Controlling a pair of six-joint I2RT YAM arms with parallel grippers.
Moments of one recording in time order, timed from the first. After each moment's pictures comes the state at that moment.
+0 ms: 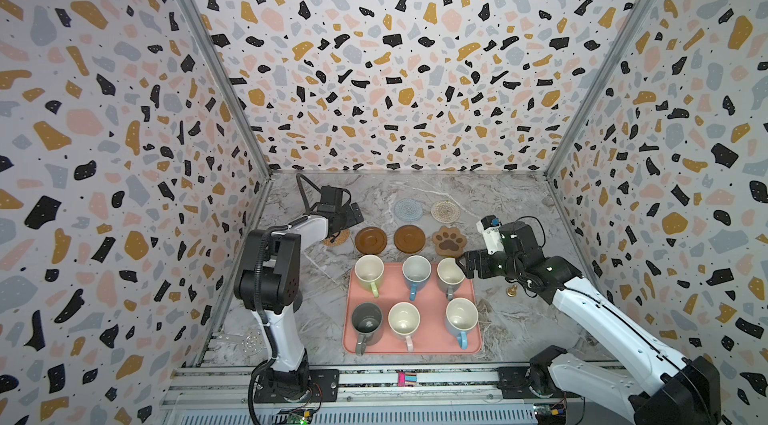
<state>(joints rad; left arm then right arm) -0.16 1.89 1.20 -0.15 0.02 -0.50 0.49 1.04 0.83 -0.57 -0.16 0.28</state>
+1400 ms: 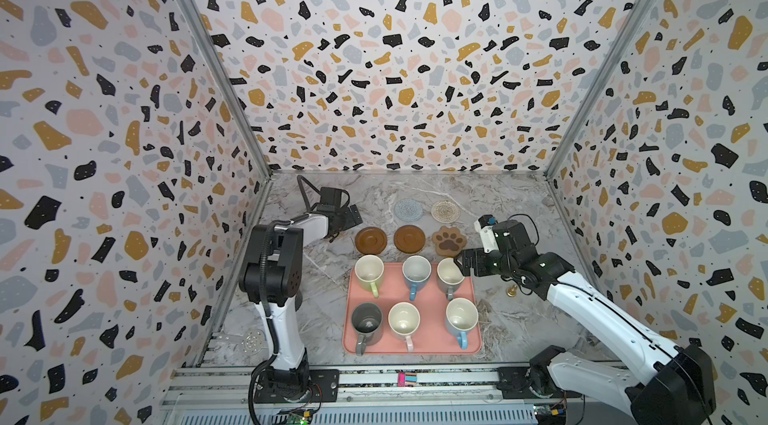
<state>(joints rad) -0.14 1.96 1.24 -0.18 0.06 -0.49 0.52 1.10 0.86 -0.57 -0.11 0.33</state>
